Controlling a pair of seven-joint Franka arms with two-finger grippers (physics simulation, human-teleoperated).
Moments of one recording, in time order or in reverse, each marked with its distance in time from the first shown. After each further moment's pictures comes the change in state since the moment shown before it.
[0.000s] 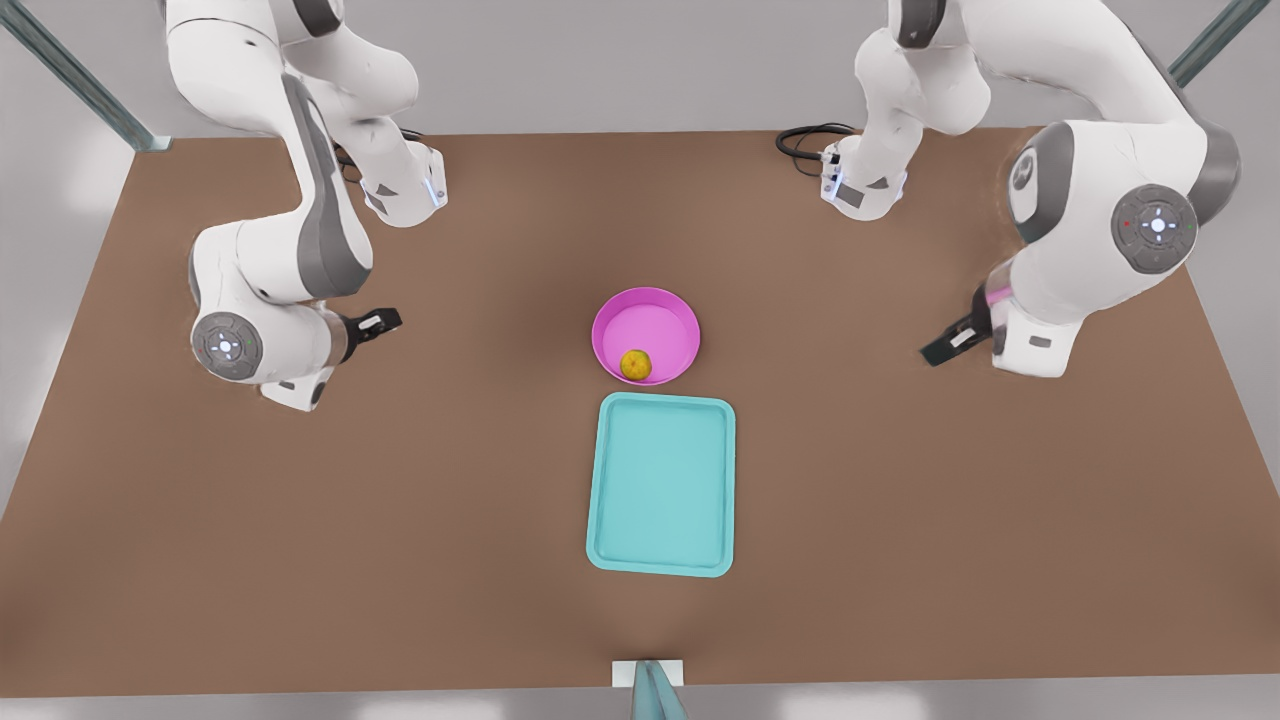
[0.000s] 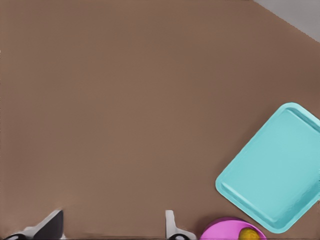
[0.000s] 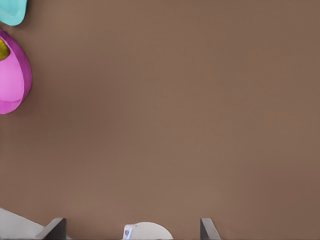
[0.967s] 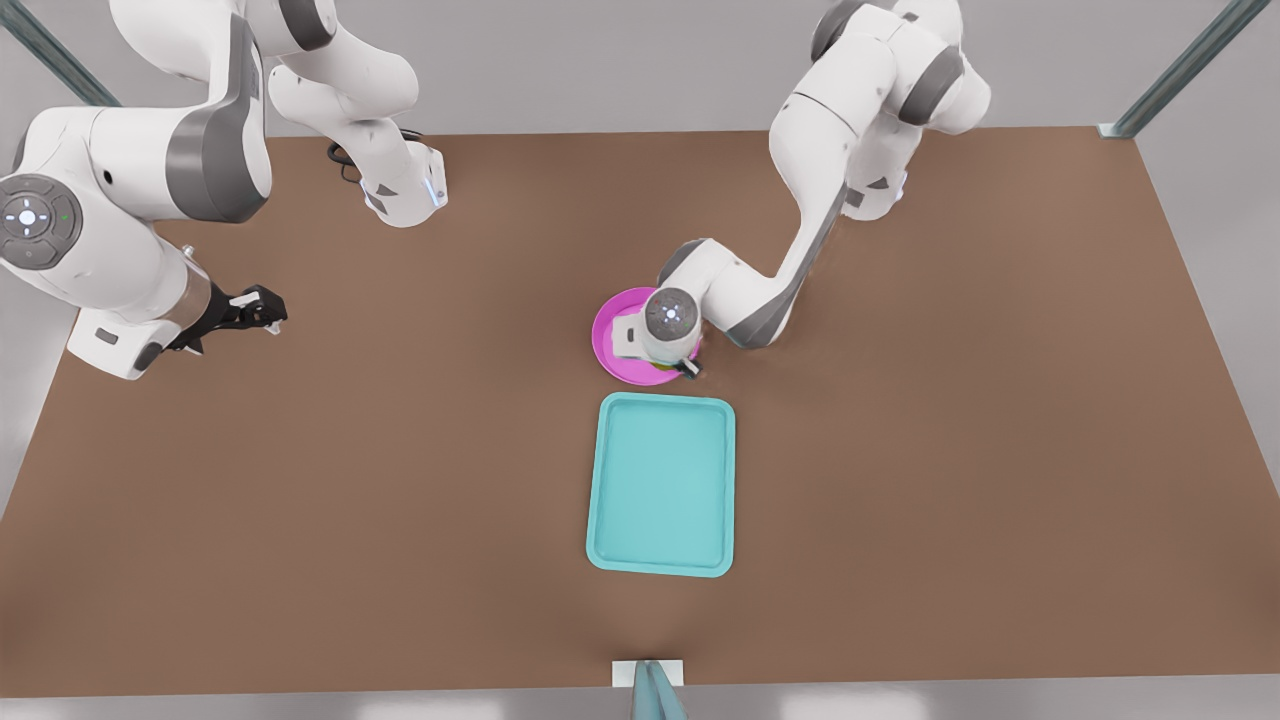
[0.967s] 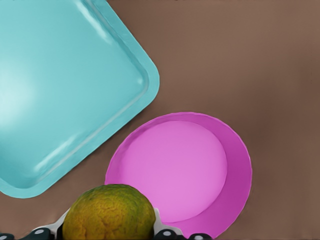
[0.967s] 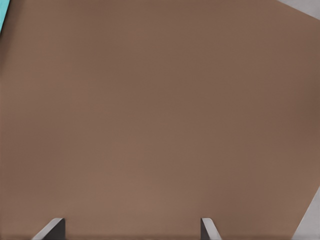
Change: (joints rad) left arm -0.337 0.382 -0.447 -0.177 -0.005 0.565 0.642; right arm -0.100 0.061 -0.004 0.547 -0.244 -0.199 -0.038
